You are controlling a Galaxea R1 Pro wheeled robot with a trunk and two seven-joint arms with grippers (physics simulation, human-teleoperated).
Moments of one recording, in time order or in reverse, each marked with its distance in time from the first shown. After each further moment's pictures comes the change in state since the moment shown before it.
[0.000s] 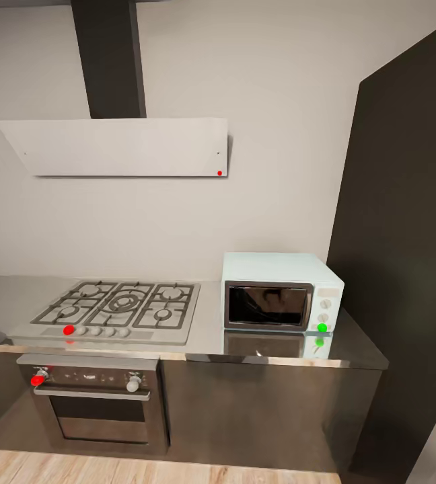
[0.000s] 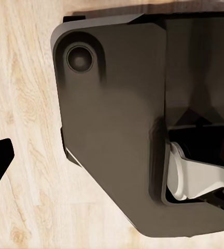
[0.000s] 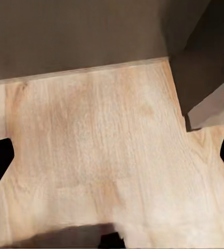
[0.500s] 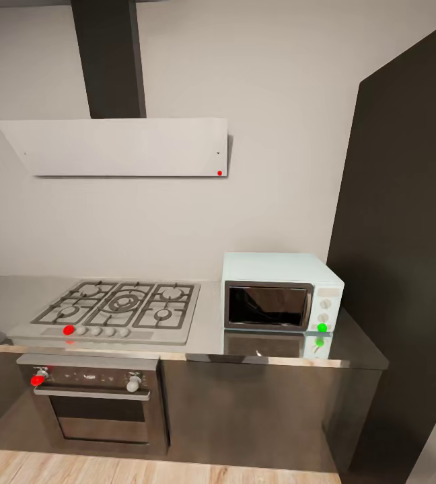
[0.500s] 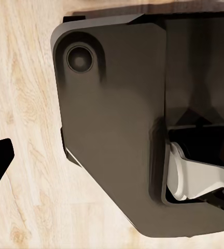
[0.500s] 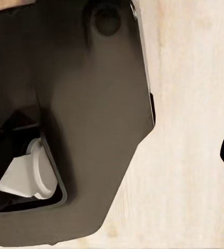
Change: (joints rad) left arm -0.001 0.000 0.000 0.000 0.000 0.000 0.000; right arm 0.340 0.077 -0.012 -0.018 -0.003 0.358 -0.001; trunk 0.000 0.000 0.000
